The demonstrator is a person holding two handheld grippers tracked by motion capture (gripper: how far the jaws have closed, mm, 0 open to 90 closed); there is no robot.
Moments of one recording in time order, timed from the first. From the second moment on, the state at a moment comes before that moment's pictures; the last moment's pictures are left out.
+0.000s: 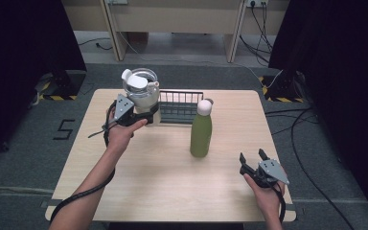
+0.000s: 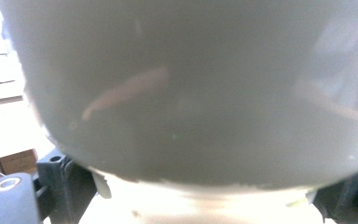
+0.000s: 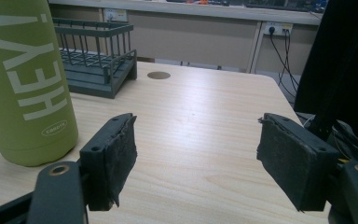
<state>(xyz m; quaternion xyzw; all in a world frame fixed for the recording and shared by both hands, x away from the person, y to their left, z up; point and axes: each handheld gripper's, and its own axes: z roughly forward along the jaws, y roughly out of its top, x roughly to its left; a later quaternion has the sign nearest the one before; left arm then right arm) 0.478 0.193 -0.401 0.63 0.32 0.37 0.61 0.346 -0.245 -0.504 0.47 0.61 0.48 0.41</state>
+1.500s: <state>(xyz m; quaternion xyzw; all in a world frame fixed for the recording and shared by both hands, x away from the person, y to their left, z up) 0.511 0.176 -0.391 0.62 0.33 0.36 0.61 0.346 -0.249 -0.504 0.48 0.61 0.47 0.42</state>
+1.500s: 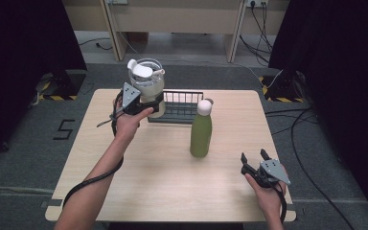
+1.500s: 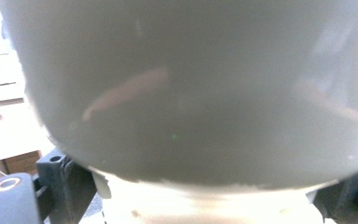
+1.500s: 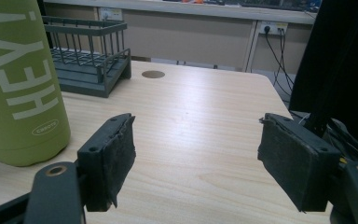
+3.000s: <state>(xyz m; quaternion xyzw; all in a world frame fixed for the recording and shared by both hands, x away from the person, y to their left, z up) 0.554 0.153 -0.384 0.60 0.35 0.38 0.60 0.347 -0.251 -0.505 0.48 0.61 0.47 0.42</state>
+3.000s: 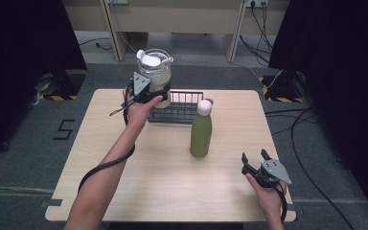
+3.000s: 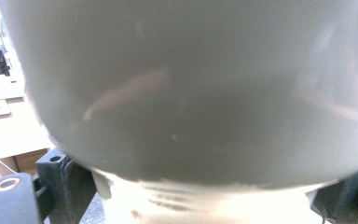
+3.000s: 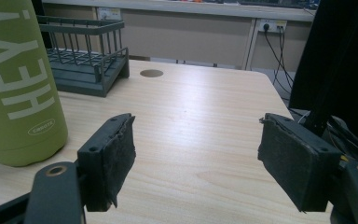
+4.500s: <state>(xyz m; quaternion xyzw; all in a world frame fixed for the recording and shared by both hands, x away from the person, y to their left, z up) 0.592 0.141 -0.408 0.62 0.38 0.38 0.57 0.348 -0.252 -0.507 0.48 0.61 0.47 0.41</state>
